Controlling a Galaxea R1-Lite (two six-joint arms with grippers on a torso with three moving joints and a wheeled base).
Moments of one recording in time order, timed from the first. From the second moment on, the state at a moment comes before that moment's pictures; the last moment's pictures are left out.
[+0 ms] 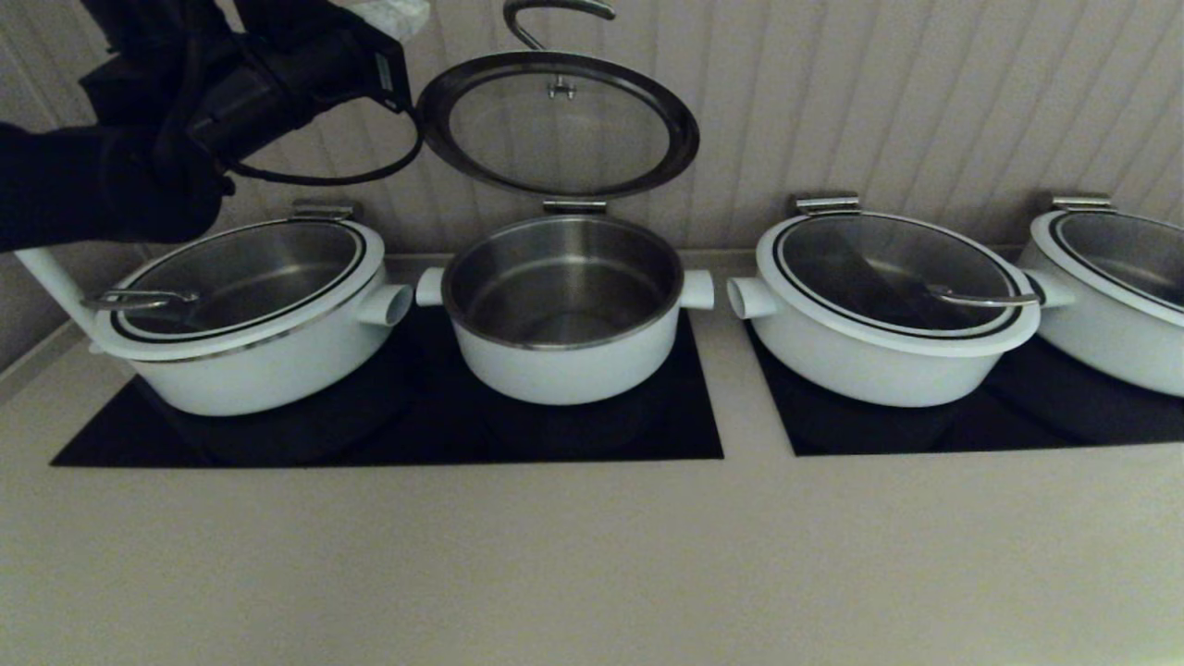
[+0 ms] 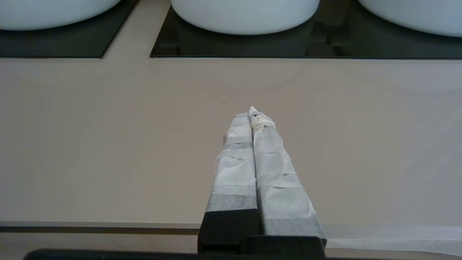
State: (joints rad) left arm -0.18 1.91 -1.71 -0.61 -0.35 0.29; right arm -0.01 0.00 0.00 0.00 0.01 -0.01
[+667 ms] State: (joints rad) left arm -0.17 2.10 -1.93 -0.59 -0.35 0.29; right arm -0.01 0.00 0.00 0.00 0.01 -0.01
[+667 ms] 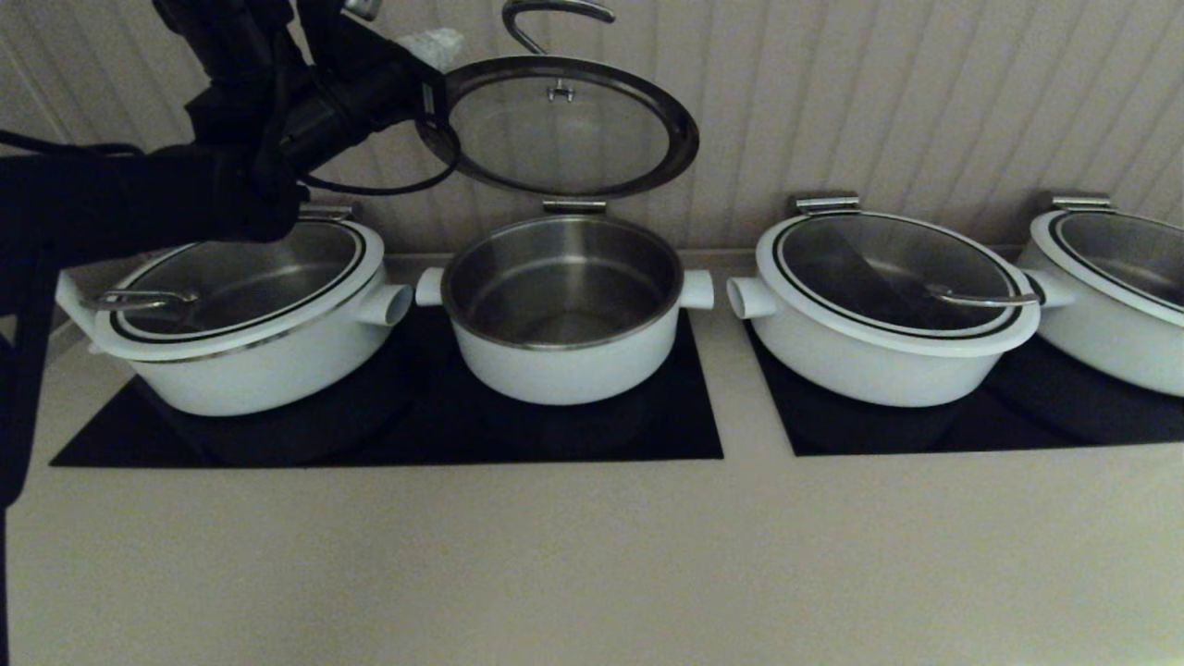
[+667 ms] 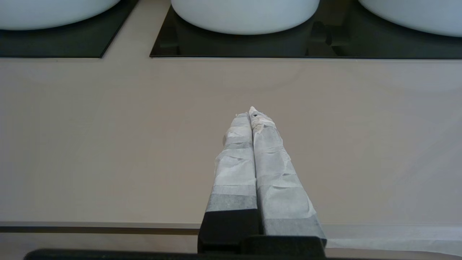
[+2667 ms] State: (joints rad) left arm -0.20 1.90 -1.35 -0.76 -0.36 0.30; right arm -0.01 0.00 0.00 0.00 0.01 -0.01
